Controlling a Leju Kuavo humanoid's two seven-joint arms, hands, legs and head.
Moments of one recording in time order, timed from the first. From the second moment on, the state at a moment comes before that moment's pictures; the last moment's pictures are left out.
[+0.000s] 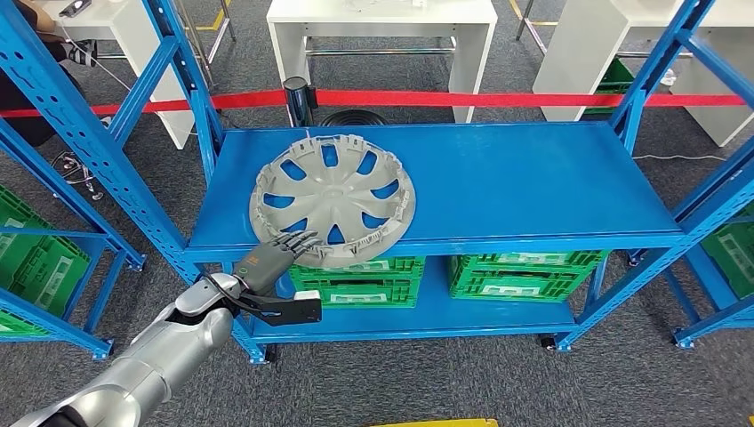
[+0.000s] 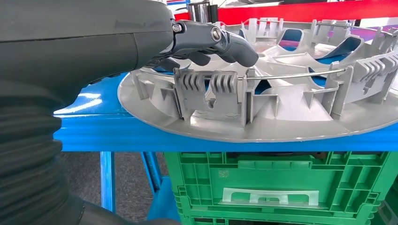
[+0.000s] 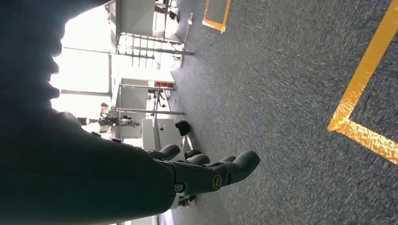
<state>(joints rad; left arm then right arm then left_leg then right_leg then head) -0.80 -0.08 -0.83 -0.36 -0.80 0.12 -0.50 -0.07 0.08 -0.64 -0.17 1.10 0.05 0.51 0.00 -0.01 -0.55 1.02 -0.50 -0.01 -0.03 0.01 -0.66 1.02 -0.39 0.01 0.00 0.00</state>
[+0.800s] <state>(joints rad) -0.80 -0.10 -0.86 -0.35 -0.79 0.08 -0.49 -0.07 0.08 -0.65 -0.17 1.09 0.04 0.51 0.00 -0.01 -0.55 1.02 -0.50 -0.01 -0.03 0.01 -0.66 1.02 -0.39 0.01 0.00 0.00</state>
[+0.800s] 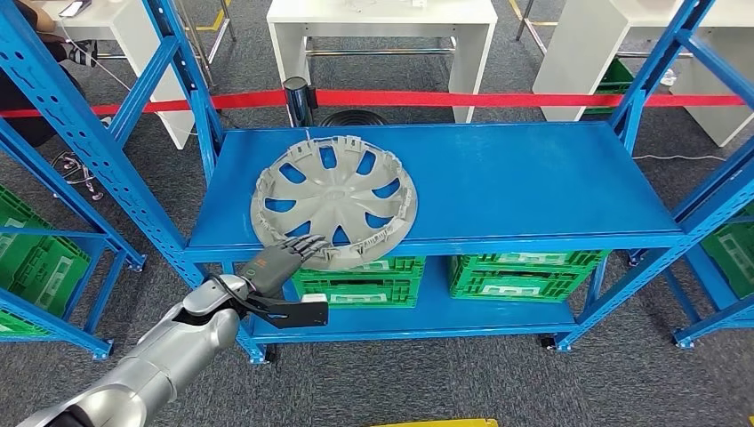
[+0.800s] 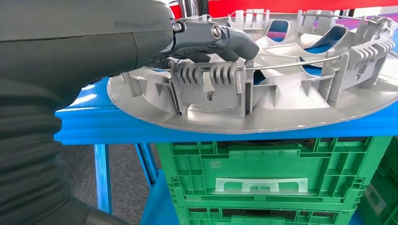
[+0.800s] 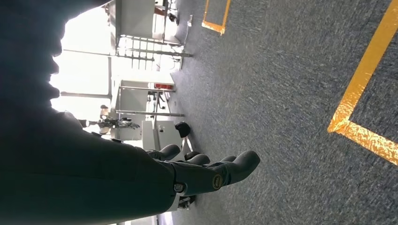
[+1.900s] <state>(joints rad) -0.80 -0.12 -0.86 -0.35 -0.74 0.13 -0.49 -0.07 0.09 -0.66 -0.17 1.10 0.04 0.51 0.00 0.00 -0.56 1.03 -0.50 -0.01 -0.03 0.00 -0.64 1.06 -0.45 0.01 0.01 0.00</state>
